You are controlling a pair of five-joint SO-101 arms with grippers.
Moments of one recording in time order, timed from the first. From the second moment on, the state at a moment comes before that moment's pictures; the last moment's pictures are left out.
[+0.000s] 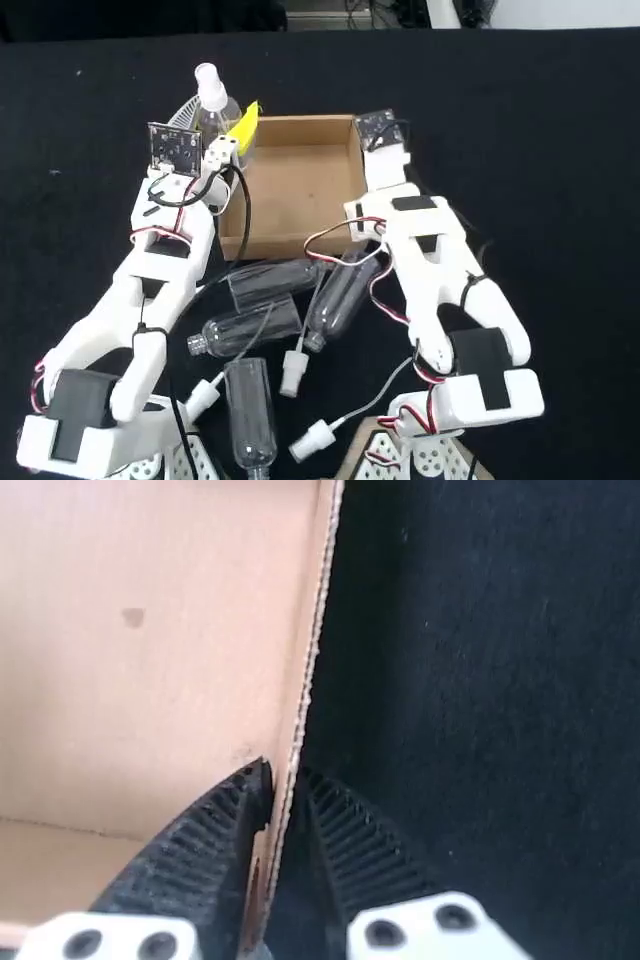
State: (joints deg) left arm 3.4 -13.7 54.3 -36.2 -3.6; right arm -6.2 0.7 37.7 34.3 8.3
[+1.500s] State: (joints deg) left arm 1.7 -2.1 65.5 -49.6 -3.3; right arm -13.0 -5.3 41.9 39.2 5.2
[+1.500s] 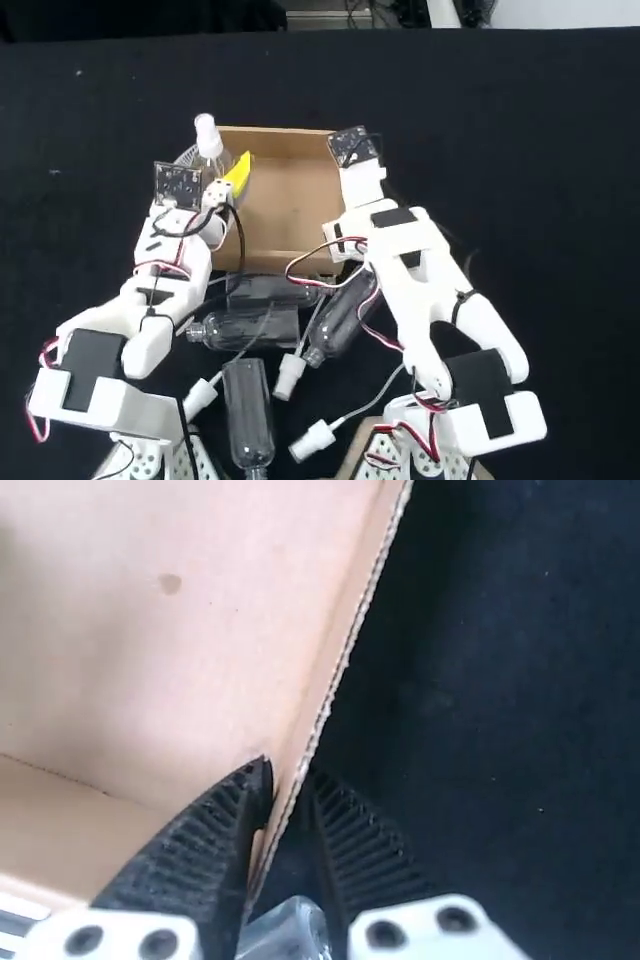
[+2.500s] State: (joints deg) left arm -1.5 3.2 60.1 -61.1 -3.4; right arm -13.6 -5.2 36.8 37.1 4.6
